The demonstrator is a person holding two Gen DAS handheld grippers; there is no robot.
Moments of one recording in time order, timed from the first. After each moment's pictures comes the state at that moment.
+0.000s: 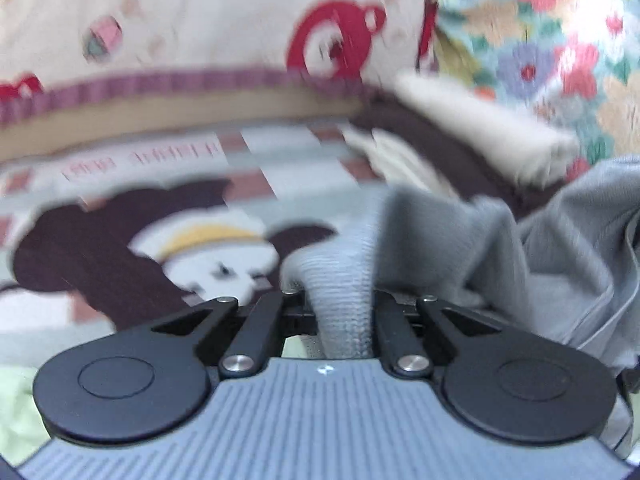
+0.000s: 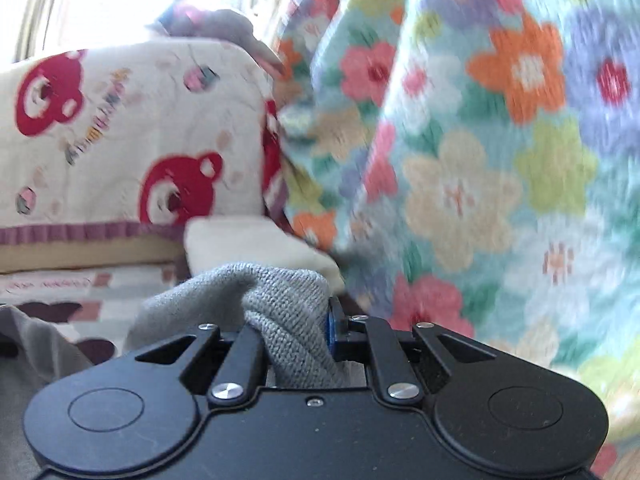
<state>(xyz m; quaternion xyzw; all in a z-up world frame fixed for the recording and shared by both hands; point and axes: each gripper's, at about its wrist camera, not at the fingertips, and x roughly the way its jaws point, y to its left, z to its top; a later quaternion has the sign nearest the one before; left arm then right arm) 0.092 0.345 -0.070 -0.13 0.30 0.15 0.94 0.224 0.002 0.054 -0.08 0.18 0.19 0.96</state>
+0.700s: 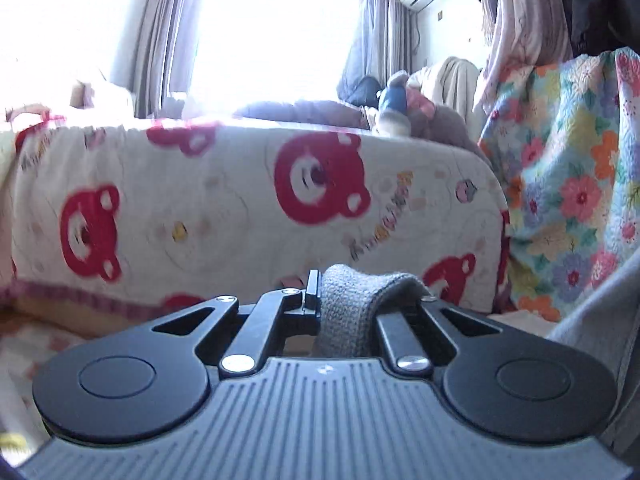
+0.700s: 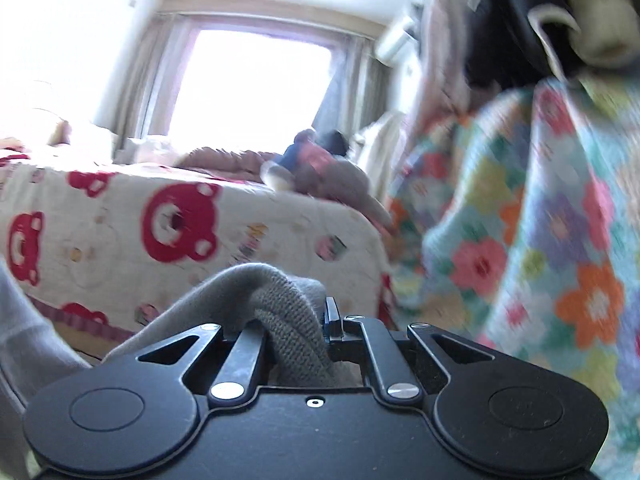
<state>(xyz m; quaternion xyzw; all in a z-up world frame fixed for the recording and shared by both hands) -0.141 0.411 0.200 -0.04 0.07 0.29 0.95 0.078 0.102 0.239 -0.10 0.02 0.32 0.94</state>
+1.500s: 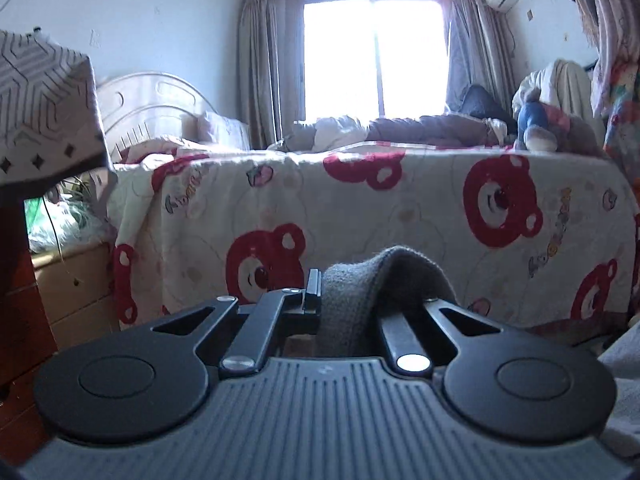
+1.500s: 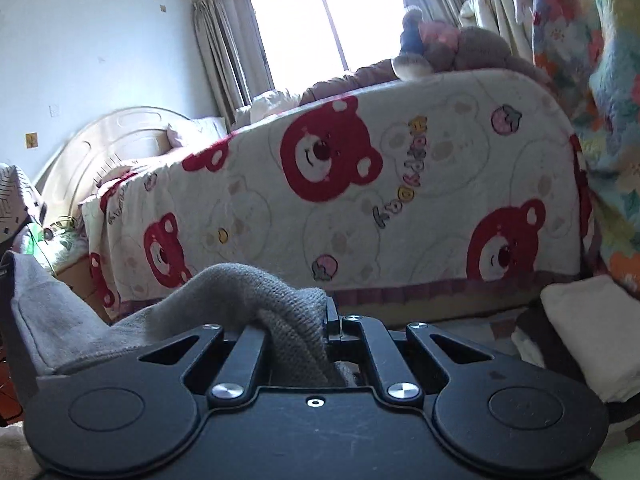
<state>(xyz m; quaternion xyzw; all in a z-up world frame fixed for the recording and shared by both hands) -0.260 0.593 0.191 -0.01 0.11 0.43 0.89 0.143 0.228 0.134 0.03 0.21 0.51 0.83</state>
